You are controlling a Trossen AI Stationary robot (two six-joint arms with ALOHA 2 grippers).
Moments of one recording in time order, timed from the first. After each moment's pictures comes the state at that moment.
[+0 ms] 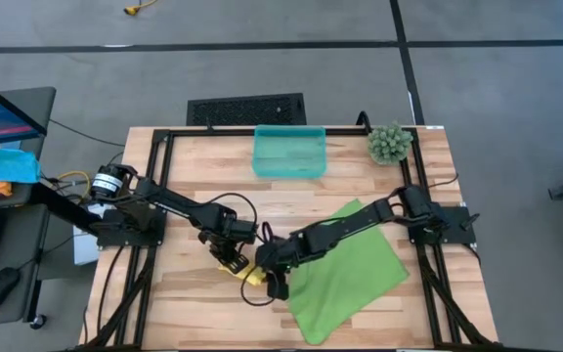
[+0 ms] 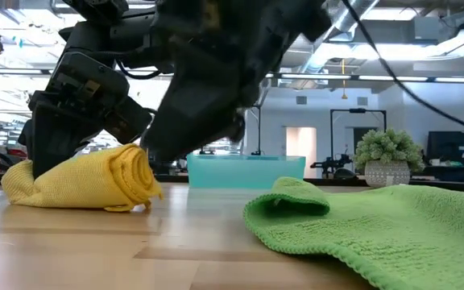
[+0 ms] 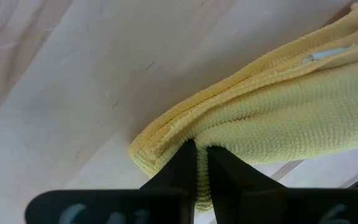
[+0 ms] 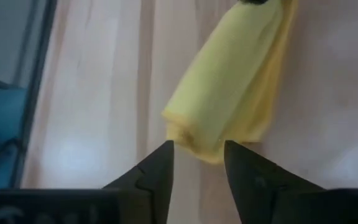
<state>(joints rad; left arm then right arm) -0.16 1.73 0.89 -0.67 0.37 -0.95 0.30 2.14 1.51 -0.25 -0.14 0.35</state>
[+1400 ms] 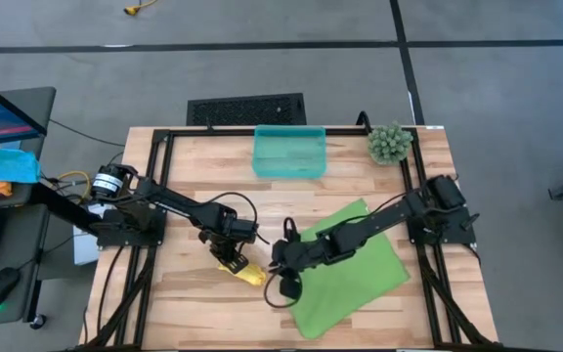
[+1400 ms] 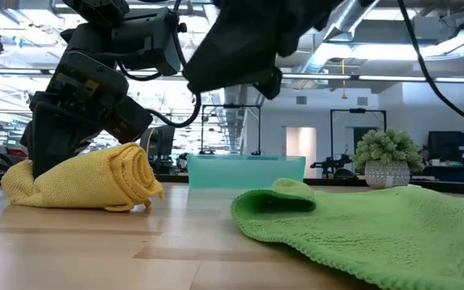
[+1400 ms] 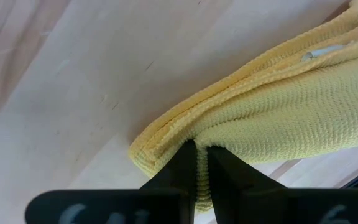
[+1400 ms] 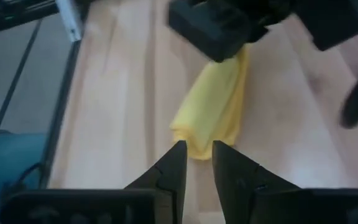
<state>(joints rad) -0.16 1.73 0.89 -0.67 0.39 -0.92 0.35 1.90 1.28 -0.09 0.09 0.42</state>
